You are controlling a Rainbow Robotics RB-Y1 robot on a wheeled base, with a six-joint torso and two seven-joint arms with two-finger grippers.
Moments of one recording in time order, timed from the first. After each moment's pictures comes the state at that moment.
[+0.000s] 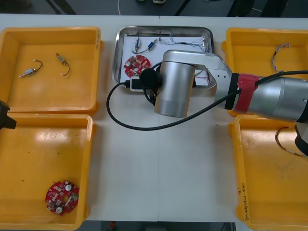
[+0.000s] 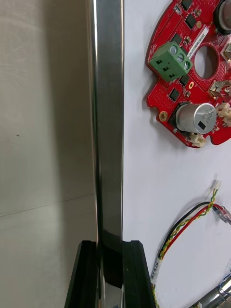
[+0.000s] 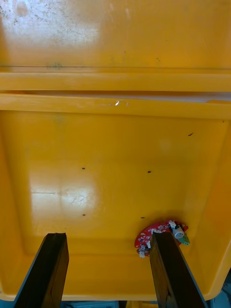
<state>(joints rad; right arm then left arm) -1.23 -0.50 1.23 -1.45 -0.47 1.19 1.69 -0.20 0.96 0.27 -2.17 1.04 1.91 -1.09</state>
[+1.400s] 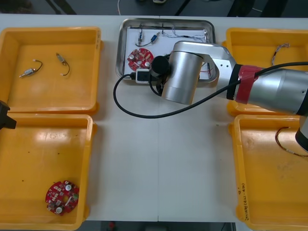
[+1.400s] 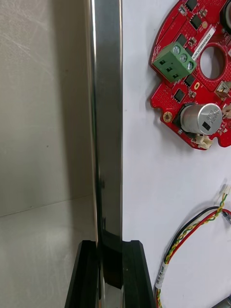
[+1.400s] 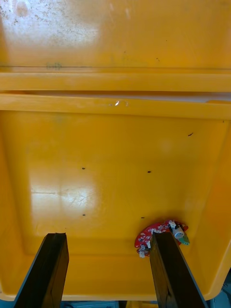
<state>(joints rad) -1.27 -0.50 1.26 -1.28 -0.55 1.02 1.75 -0.20 0.96 0.27 -2.17 1.04 1.91 -1.09</state>
